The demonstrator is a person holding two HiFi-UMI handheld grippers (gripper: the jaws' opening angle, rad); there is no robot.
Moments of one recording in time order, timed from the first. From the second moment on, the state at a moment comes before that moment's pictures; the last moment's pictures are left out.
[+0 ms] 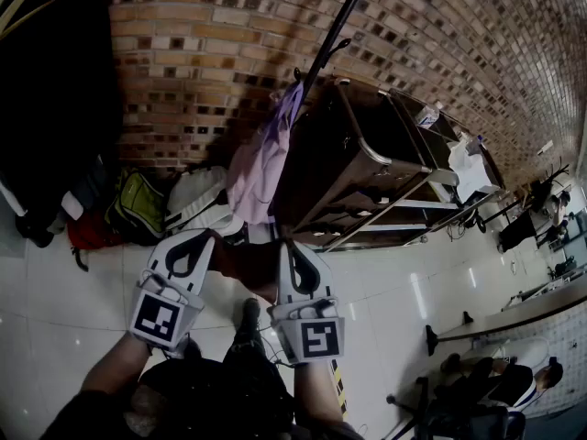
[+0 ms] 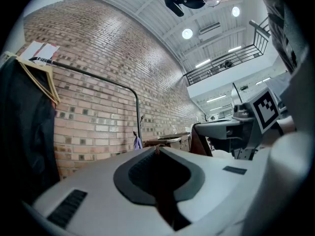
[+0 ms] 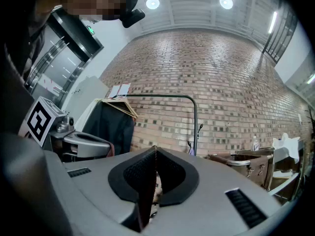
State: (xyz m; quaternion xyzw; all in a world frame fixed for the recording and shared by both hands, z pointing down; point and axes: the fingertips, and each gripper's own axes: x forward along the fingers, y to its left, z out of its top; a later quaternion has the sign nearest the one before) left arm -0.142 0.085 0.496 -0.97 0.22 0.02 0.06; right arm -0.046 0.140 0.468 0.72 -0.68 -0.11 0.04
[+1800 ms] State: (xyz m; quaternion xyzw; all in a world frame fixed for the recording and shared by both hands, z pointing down) left arm 0.352 -0.163 0.199 -0.95 0.15 0.19 0.20; right arm 0.386 -0.155 0.203 0.66 -0.72 -0.22 -0.07
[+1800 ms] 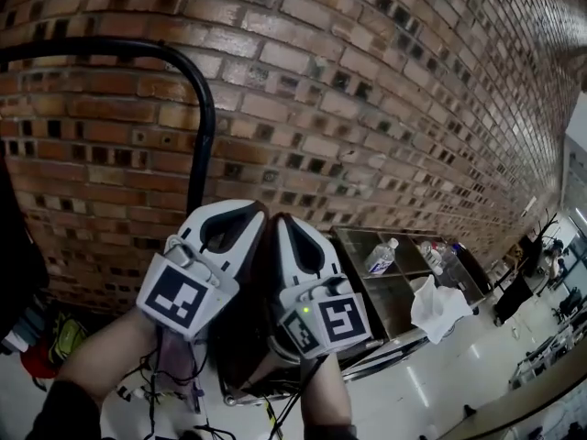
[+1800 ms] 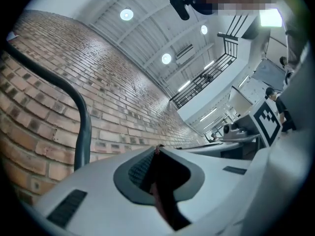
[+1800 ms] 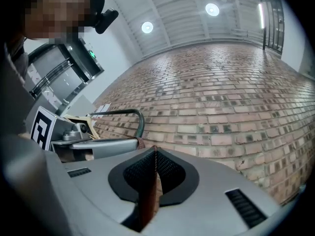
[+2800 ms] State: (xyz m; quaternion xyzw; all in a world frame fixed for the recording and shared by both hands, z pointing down) left arm 0.447 -0.224 0.017 -0.91 0.14 0.27 0.28; right arm 0.478 -0.204 0.047 0.66 -0.68 -0.30 -0.13
